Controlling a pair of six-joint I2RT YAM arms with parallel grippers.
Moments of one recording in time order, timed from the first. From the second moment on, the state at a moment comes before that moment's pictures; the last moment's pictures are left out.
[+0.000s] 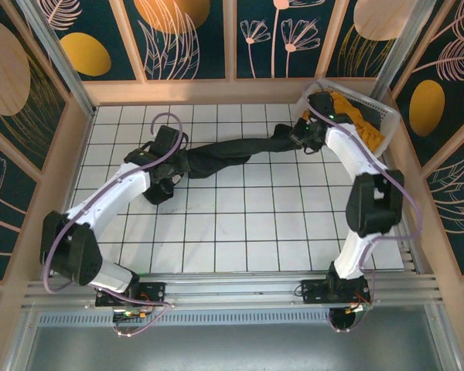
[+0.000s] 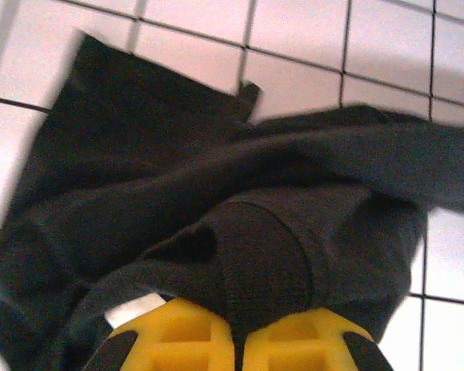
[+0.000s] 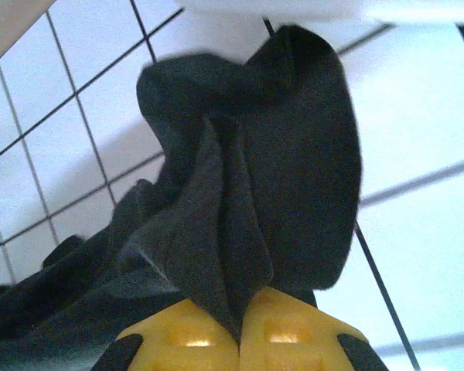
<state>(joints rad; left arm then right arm) -0.45 1.45 1.19 -0.67 -0.22 -0.63 0.18 1.75 1.50 -0.73 -0.13 0.66</state>
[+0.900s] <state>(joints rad) -0.41 1.29 0.82 -0.68 -0.39 -0.63 0.05 1.60 1.24 -0.67 -0.11 0.73</state>
